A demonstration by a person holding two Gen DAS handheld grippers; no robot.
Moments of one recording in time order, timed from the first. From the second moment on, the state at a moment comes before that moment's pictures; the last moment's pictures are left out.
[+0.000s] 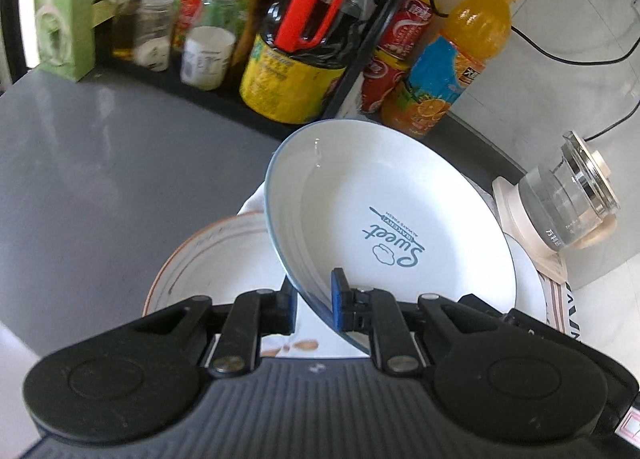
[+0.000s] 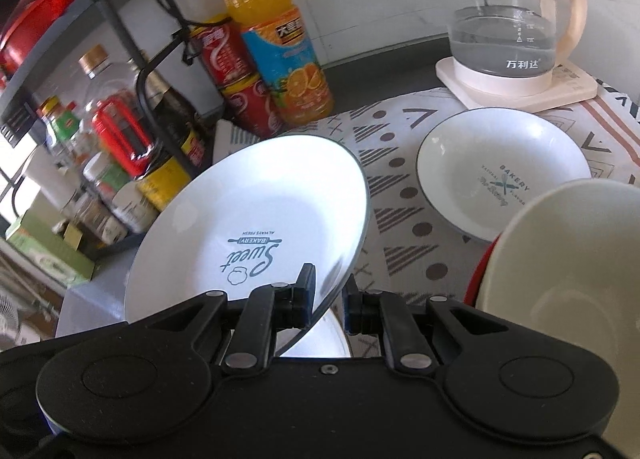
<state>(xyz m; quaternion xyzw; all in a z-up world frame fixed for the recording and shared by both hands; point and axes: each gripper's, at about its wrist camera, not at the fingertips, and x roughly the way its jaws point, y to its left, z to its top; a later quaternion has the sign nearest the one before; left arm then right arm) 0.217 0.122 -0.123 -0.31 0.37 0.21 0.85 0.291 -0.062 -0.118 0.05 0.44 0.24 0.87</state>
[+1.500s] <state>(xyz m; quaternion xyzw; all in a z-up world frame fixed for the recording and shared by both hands) 0.121 0.060 -0.148 -0.37 0.35 0.31 0.80 0.237 -0.091 -0.134 -0.04 0.45 0.32 0.83</state>
